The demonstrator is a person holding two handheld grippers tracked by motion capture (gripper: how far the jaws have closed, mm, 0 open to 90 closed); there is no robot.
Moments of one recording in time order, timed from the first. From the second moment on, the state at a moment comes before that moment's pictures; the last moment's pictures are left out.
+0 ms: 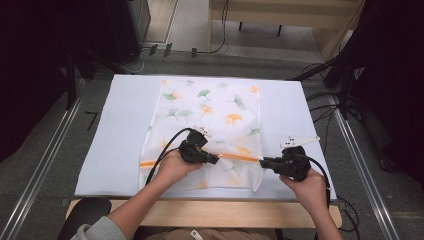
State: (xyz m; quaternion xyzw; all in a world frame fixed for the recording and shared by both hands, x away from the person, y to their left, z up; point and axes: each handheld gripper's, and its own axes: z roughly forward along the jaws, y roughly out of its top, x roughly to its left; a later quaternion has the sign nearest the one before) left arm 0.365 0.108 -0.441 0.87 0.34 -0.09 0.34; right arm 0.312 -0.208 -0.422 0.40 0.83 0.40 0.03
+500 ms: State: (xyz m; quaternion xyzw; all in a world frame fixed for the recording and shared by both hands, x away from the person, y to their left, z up) left arm 0.366 0.132 -0.436 0.87 0.35 -0.08 0.33; right arm 0.313 -0.208 -0.422 0.40 0.83 0.40 0.03
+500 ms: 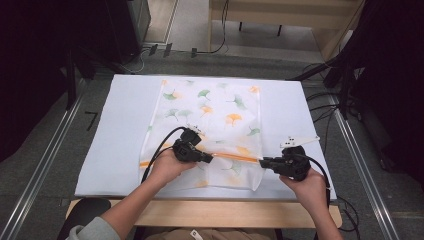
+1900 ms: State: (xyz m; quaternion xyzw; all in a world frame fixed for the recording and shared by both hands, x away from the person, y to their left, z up) left arm 0.358 0.199 -0.435 0.85 0.41 -0.07 0.32; right arm 0.317 -0.207 -0.422 0.39 0.83 0.40 0.03
